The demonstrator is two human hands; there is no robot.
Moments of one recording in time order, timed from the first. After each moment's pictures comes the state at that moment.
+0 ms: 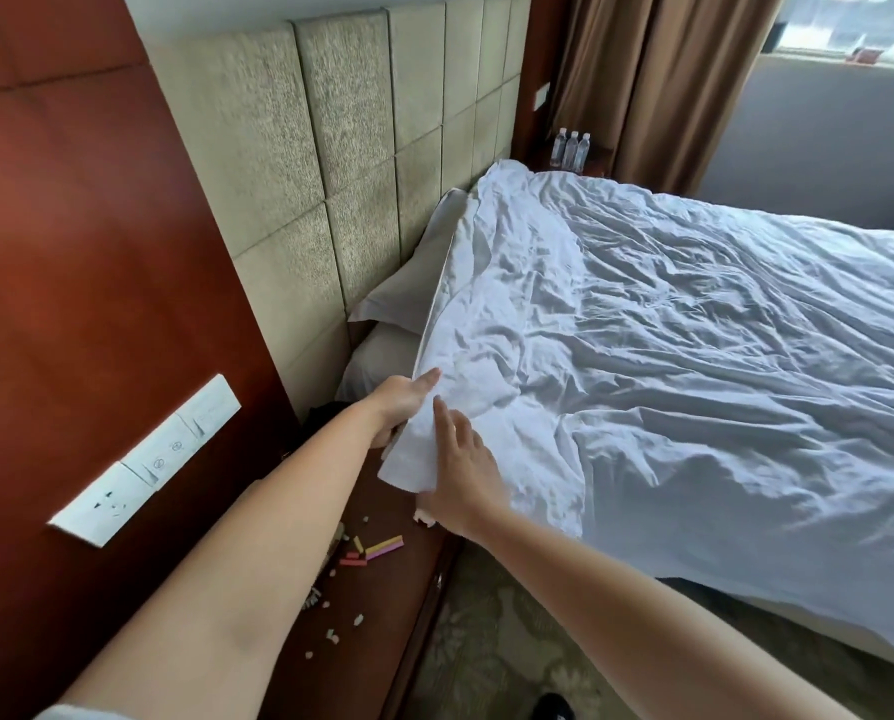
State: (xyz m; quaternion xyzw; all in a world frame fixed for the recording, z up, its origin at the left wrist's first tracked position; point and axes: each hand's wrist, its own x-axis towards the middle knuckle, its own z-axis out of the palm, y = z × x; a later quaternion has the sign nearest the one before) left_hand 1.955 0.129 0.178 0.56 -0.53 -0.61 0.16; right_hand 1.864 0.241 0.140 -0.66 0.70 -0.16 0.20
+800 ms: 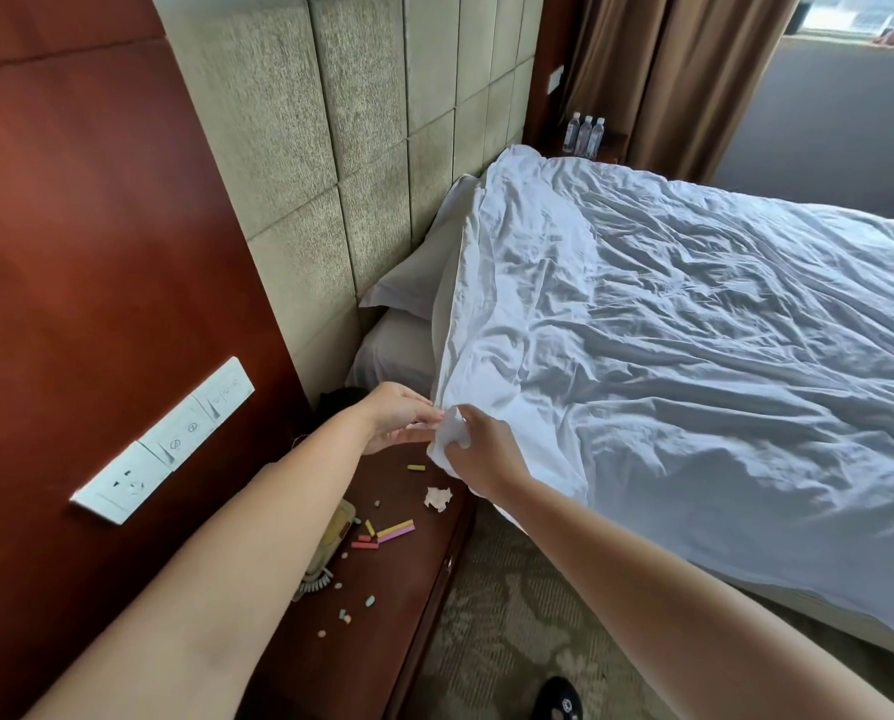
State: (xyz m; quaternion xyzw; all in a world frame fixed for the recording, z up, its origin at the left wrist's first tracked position) left_hand 1.983 0.141 0.160 0.54 -0.48 -0.68 0.17; right_hand 1.859 0.231 0.145 -0.56 0.72 -0.26 0.30
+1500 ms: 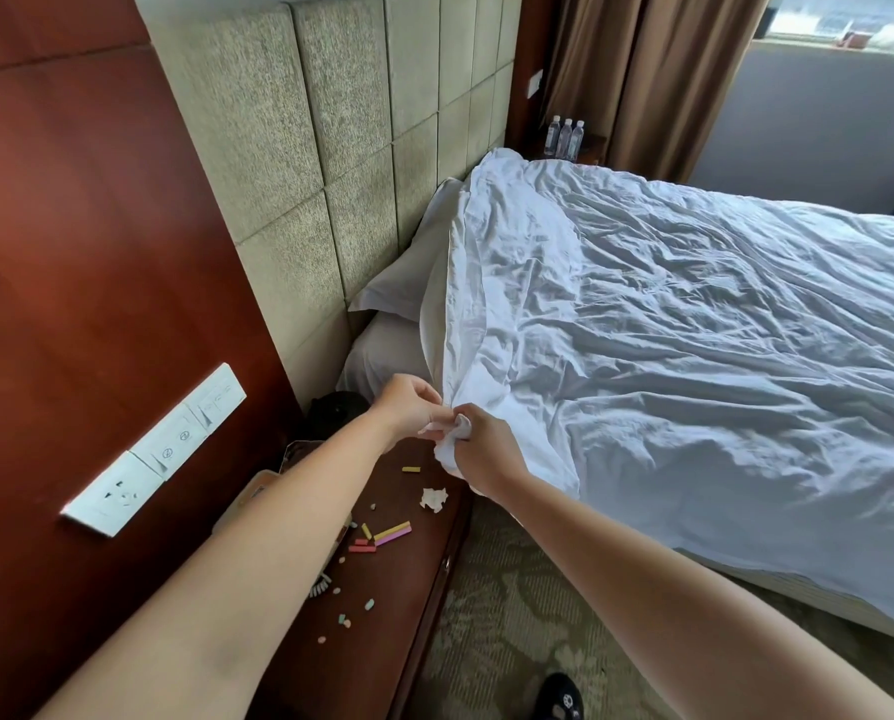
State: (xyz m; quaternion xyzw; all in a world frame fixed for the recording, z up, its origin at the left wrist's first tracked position) left_hand 1.967 0.154 0.165 0.54 -0.59 -0.57 0.20; right_hand 1.860 0.238 0.149 -0.53 0.73 -0.29 0.31
